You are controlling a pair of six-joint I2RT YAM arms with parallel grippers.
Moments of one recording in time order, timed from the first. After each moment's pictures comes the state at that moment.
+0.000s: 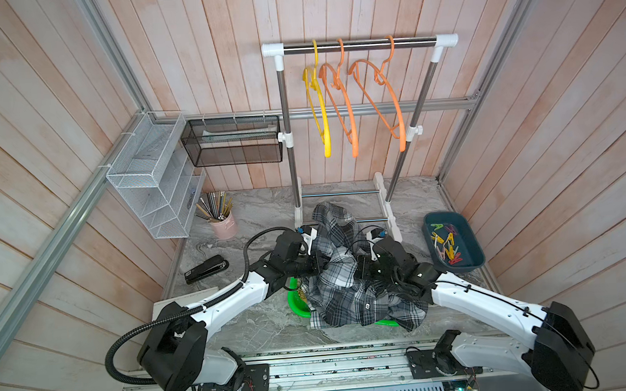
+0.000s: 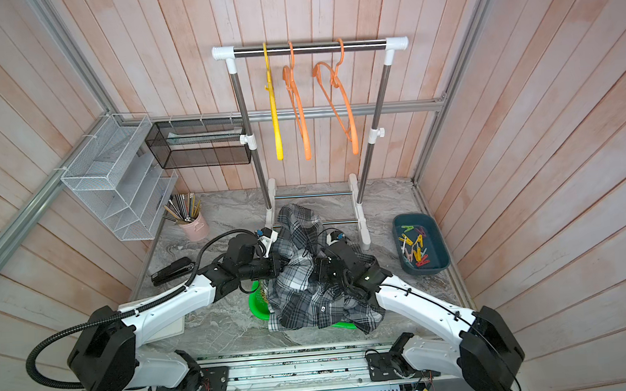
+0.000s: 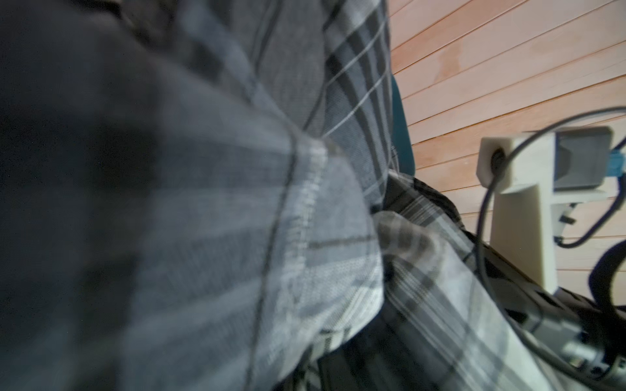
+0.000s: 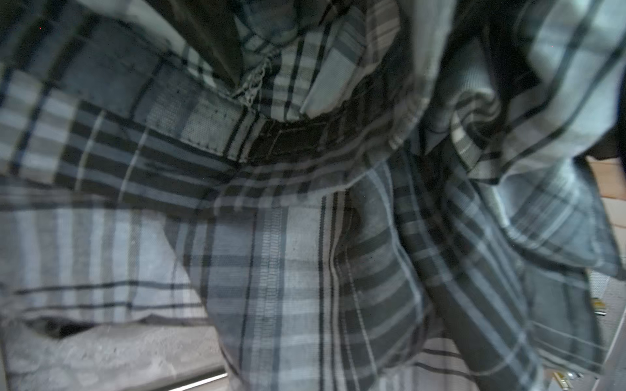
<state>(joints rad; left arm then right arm) -0.65 1.41 0.84 -0.05 0.43 -0.71 0.76 1.20 0.69 -0.21 0.08 0.79</state>
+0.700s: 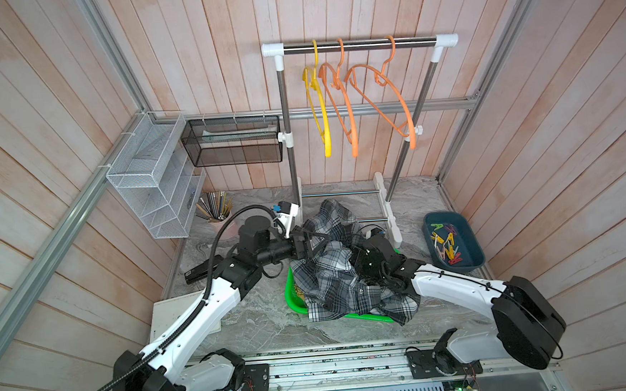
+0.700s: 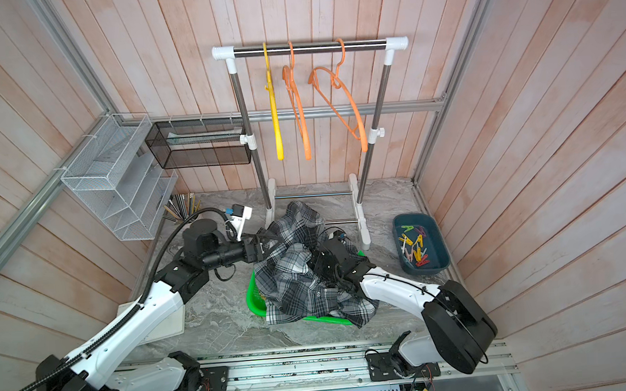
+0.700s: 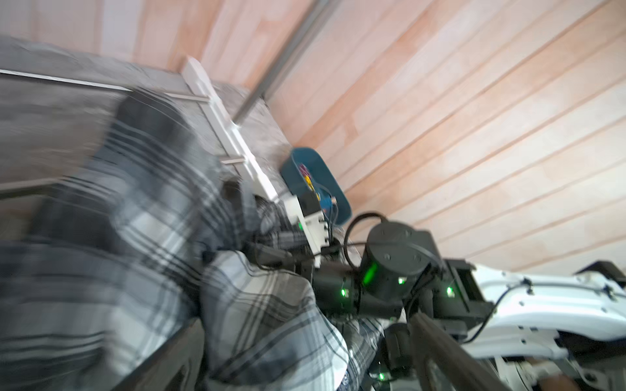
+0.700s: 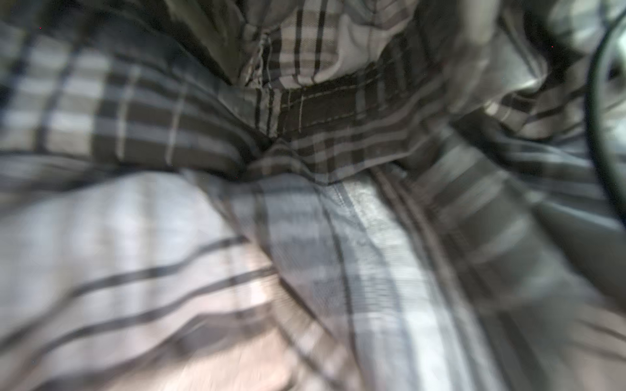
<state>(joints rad) -0.58 1.22 0.98 -0.12 0.58 -0.54 0.69 1.35 0.74 -0.11 0.09 0.92</state>
